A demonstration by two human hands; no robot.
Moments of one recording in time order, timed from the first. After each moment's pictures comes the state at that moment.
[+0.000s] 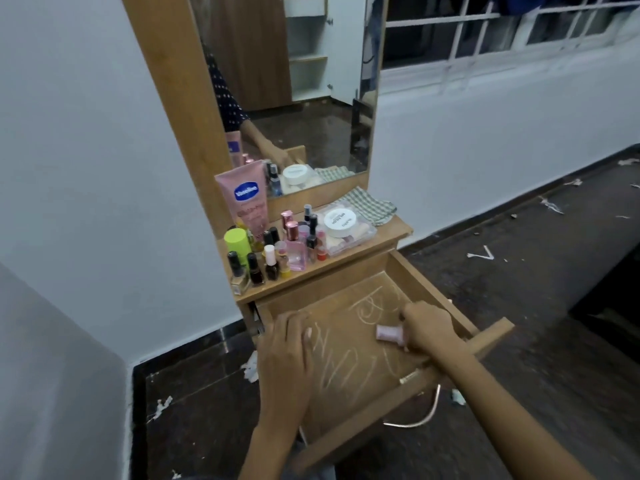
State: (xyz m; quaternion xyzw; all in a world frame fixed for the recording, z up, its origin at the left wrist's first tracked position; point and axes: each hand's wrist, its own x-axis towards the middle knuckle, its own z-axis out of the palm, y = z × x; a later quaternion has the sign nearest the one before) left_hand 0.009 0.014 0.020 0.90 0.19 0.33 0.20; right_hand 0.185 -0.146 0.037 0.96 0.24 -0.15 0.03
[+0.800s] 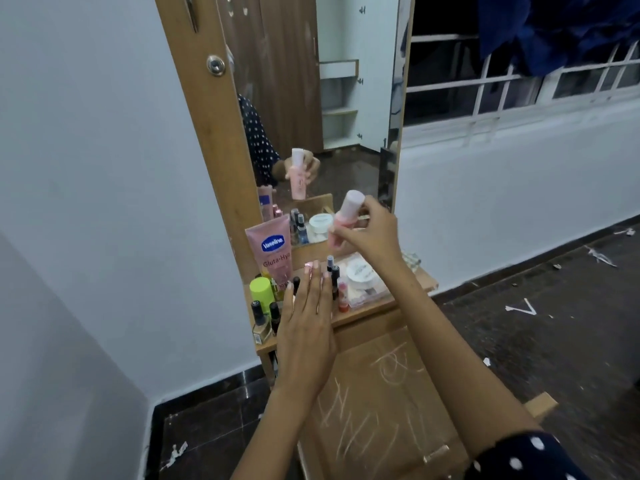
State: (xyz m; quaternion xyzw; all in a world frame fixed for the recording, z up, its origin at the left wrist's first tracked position) left_hand 0.082 0.048 0.094 0.94 0.17 0.30 -0.04; right_hand 0.237 -0.004 0.182 0.75 0.33 0.07 -0.57
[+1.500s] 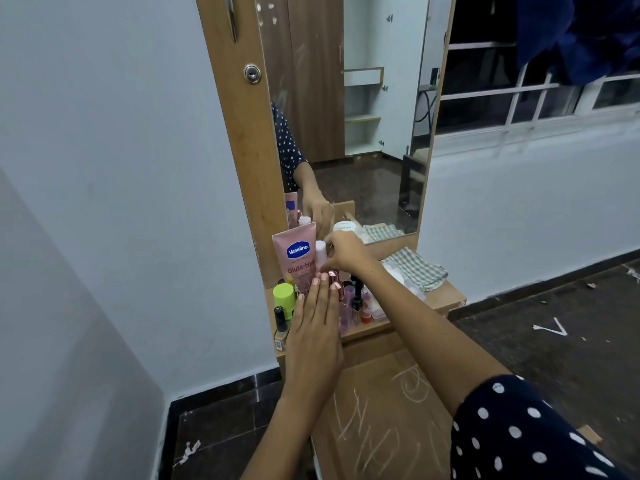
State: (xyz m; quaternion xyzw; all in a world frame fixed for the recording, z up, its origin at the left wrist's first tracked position) left_hand 0.082 0.073 0.082 0.92 0.19 0.33 -0.03; right_hand 0.259 0.092 0.153 0.86 0.44 -0.06 -0.25
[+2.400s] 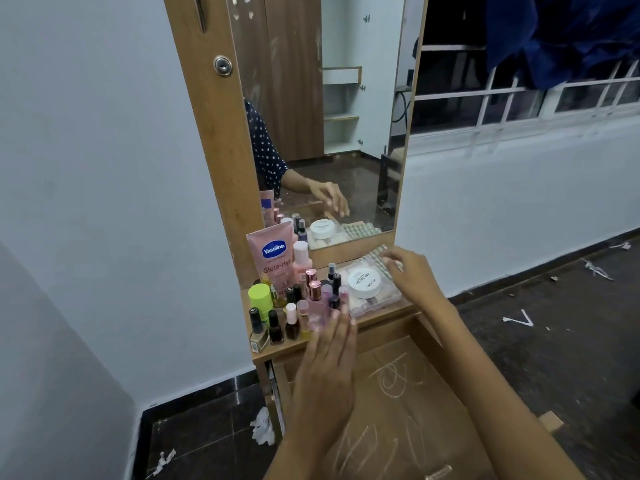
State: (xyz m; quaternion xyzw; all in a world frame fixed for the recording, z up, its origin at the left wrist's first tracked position) left_hand 0.073 0.026 0.045 0.95 0.09 0.28 0.01; right_hand 0.299 -0.044 0.111 0.86 0.33 0.06 -0.39
